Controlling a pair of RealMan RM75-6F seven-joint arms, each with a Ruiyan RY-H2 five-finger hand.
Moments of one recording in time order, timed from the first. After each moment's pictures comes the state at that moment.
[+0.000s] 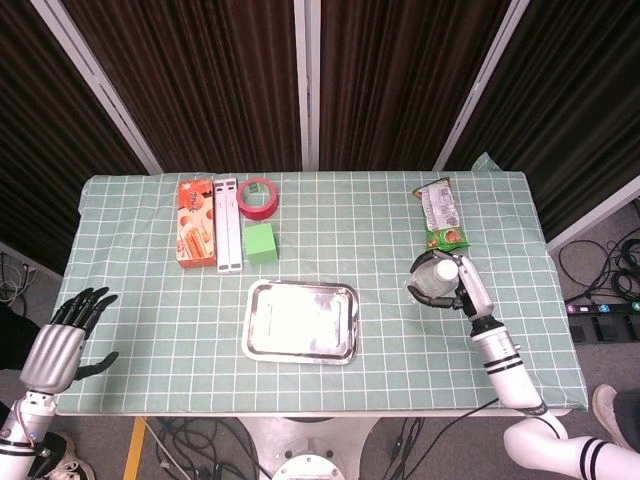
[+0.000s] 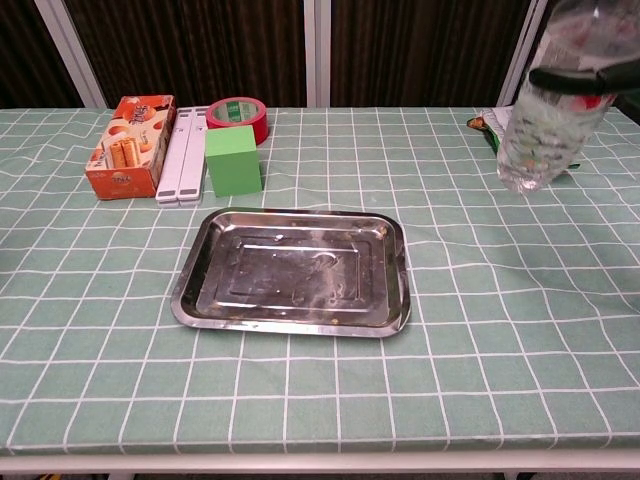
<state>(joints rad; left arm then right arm) -0.14 -1.22 0.02 -1.47 1.61 1.49 -0.09 0.47 -1.41 0.26 -1.54 -1.33 1.09 0.77</state>
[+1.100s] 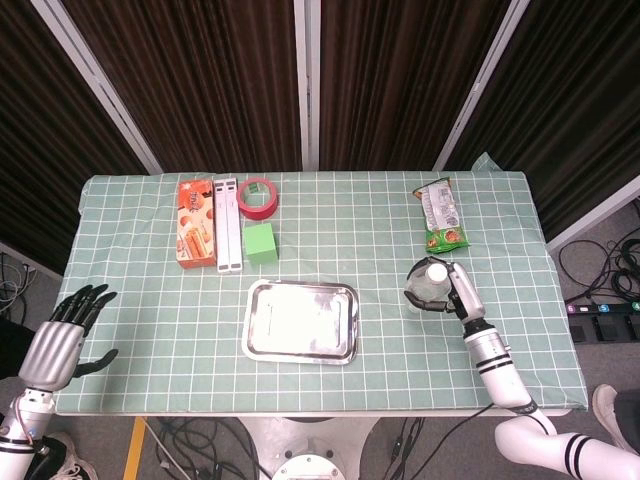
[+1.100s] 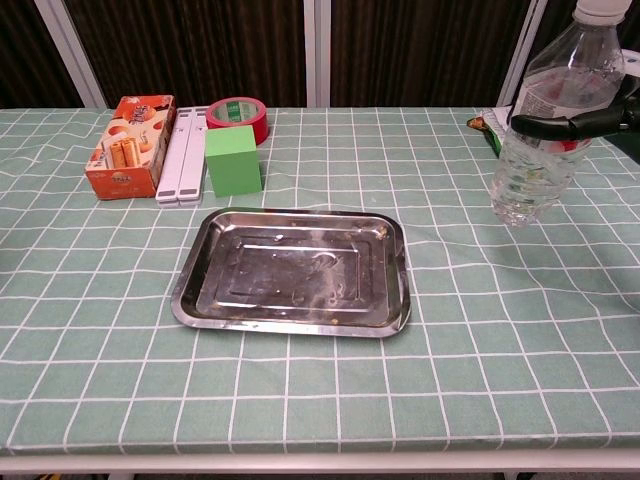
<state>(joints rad) -0.14 -1.21 0.01 -1.49 1.61 1.48 -0.10 0.49 -1.47 0.24 -1.48 -1.33 1.07 0.77</state>
